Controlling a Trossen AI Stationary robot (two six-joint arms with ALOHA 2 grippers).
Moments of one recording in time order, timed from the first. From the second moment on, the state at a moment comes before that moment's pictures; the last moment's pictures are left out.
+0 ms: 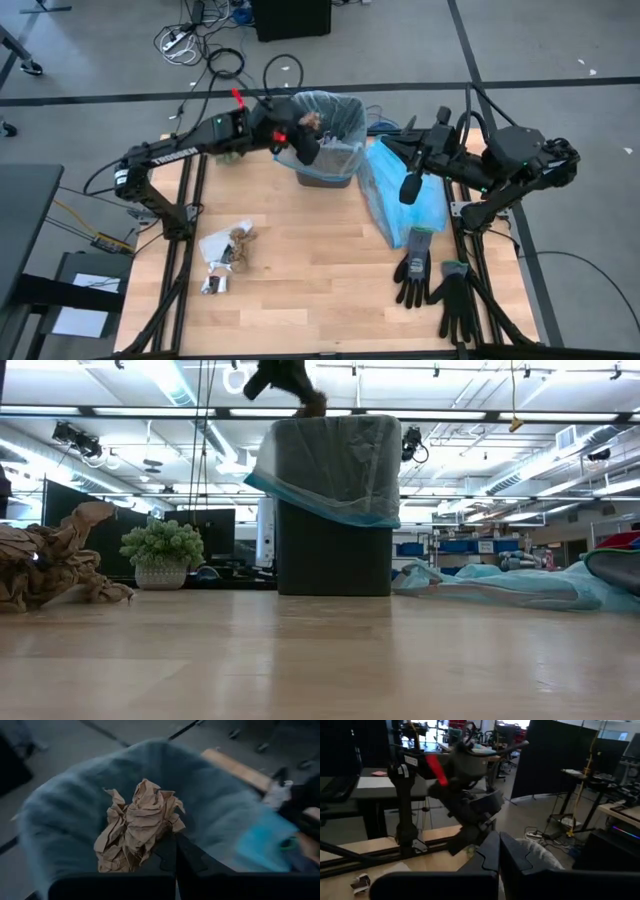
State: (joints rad) left arm 0.28 1.55 1.70 -0.73 -0.31 -0.32; right arm 0.38 1.24 1.72 -0.37 0.92 -0.18
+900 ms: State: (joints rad) left arm 0.31 1.55 1.75 -0.76 -0.08 -0.34; right arm 0.29 1.28 1.72 -0.53 0.90 -0.10
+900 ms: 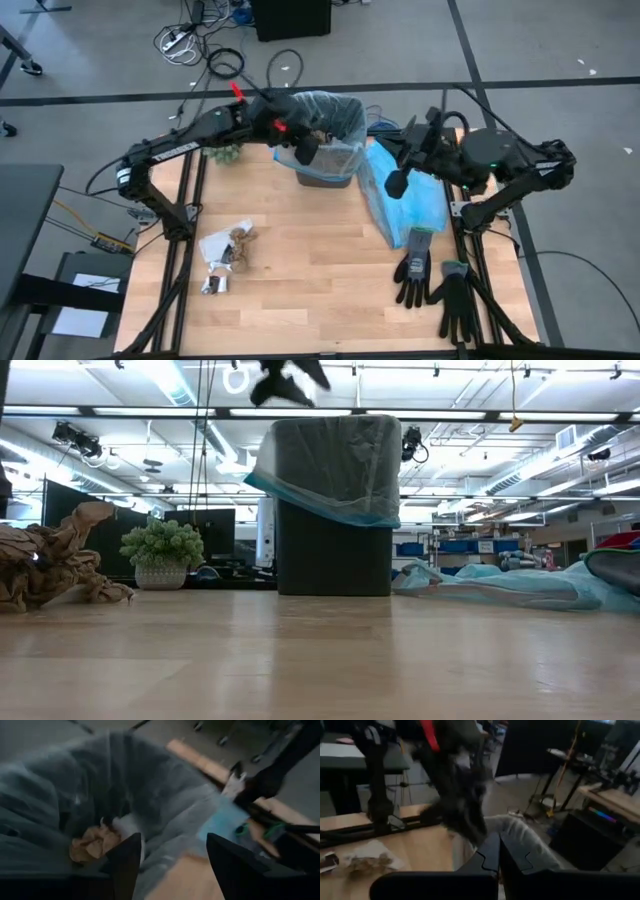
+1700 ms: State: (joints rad) left arm -0.01 1.29 1.69 -1.40 -0.39 -0.62; right arm 0.11 1.70 1.72 -0.33 0.16 0.06
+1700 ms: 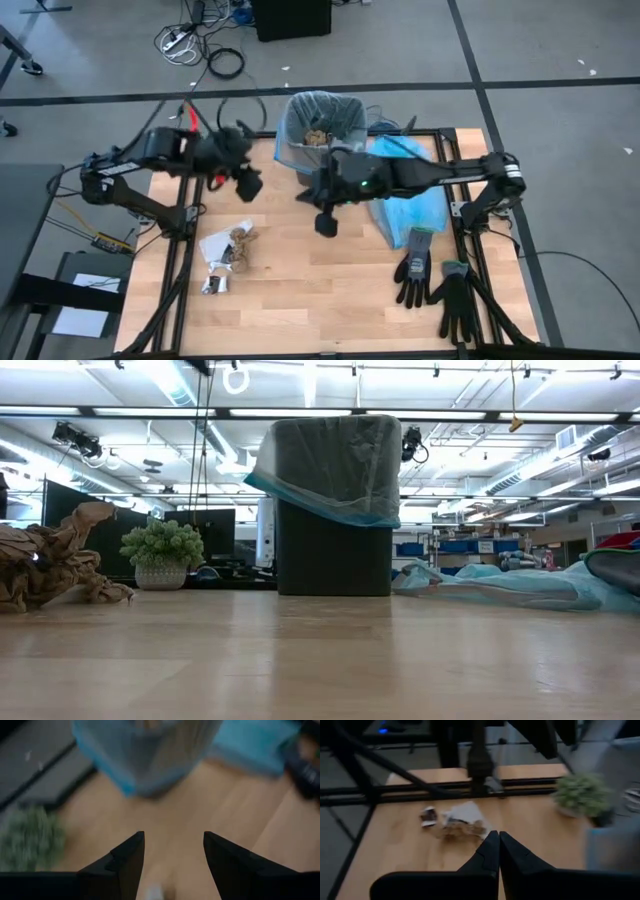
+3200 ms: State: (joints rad) left arm -0.32 1.23 0.55 -0.81 -0.10 -1.48; right arm 0.10 1.78 1.72 -0.31 0.04 0.16
